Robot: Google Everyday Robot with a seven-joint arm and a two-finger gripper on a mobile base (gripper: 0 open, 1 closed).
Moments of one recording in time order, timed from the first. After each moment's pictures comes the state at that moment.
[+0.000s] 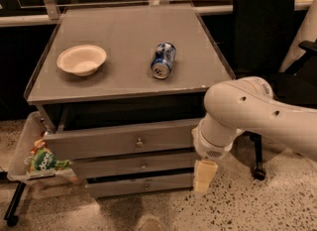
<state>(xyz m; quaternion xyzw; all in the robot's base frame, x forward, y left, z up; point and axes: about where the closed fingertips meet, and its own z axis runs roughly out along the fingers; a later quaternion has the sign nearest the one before) 0.441 -0.126 0.684 -0.65 0.75 0.05 0.09</state>
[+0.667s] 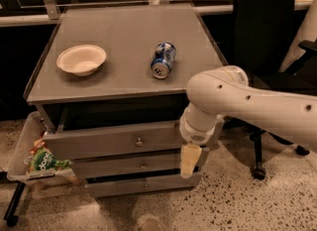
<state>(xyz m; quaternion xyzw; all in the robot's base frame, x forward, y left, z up) 0.492 -0.103 0.679 -0.66 0.74 0.03 0.10</state>
